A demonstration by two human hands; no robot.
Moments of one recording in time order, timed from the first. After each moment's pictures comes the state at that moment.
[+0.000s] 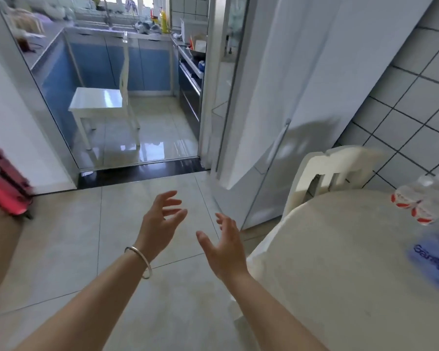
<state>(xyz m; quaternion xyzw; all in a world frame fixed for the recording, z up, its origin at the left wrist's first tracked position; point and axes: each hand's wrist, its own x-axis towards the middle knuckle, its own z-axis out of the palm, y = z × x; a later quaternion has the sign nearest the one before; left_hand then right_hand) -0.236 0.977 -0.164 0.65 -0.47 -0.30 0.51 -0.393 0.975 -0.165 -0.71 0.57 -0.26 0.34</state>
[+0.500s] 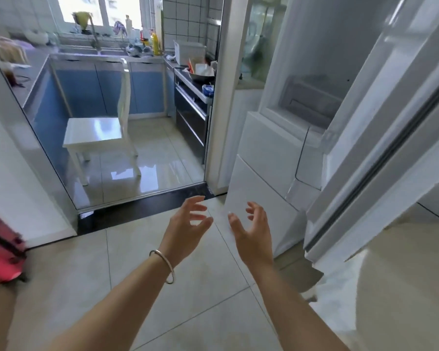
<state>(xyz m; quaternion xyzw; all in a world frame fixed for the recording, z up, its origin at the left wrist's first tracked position) -0.021 0.813 -0.135 0.60 -0.57 -0.31 0.47 -0.173 0.810 -0.120 -0.62 0.63 -0.38 0.29</state>
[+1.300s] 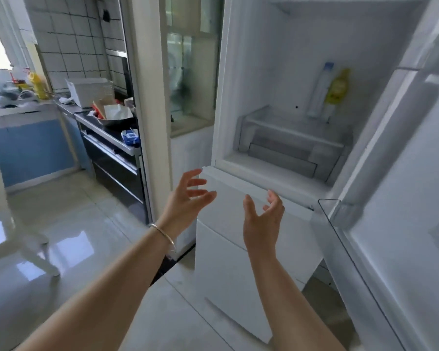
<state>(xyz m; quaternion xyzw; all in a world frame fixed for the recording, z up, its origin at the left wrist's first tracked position) -0.021 0.340 -0.050 0.37 -0.62 -0.51 0.47 -0.161 0.406 -0.070 -0.36 0.69 -0.61 0.15</state>
